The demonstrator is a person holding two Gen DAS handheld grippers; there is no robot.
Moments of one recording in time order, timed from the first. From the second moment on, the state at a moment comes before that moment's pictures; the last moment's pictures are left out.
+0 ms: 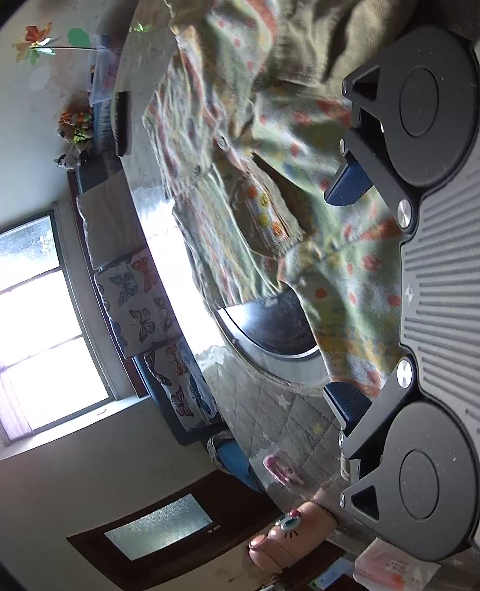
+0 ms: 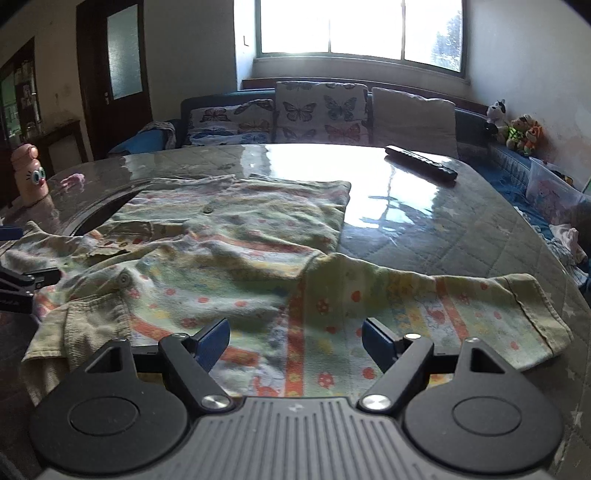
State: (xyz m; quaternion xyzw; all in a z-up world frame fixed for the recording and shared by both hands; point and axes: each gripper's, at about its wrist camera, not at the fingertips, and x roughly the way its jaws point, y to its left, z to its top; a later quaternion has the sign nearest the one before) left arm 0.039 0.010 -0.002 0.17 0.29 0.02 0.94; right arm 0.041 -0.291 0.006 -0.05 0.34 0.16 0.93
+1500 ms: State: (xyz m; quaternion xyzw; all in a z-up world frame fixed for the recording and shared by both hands) left arm 0.056 -0.032 -0.014 0.15 0.31 -0.10 0.93; right arm 0.020 -0.233 0.028 0.03 0.33 0.32 0.89
